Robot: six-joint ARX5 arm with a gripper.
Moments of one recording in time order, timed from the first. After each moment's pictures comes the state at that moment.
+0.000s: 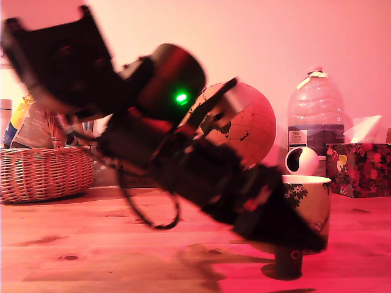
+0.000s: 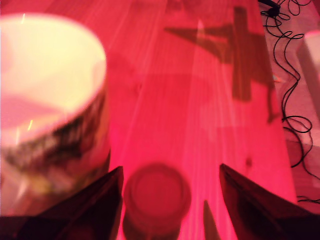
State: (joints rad) arm -0.91 1.91 0.88 0.39 0.51 0.18
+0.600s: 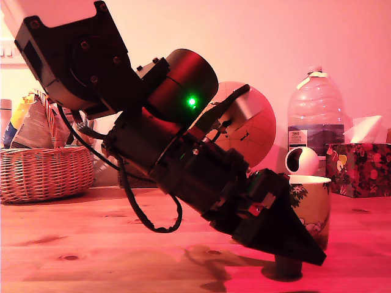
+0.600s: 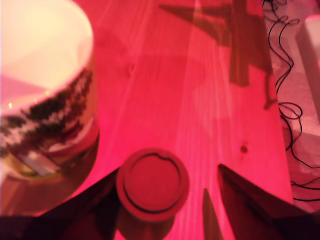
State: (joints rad) arm -0.91 1.92 0.90 0.29 0.50 0.19
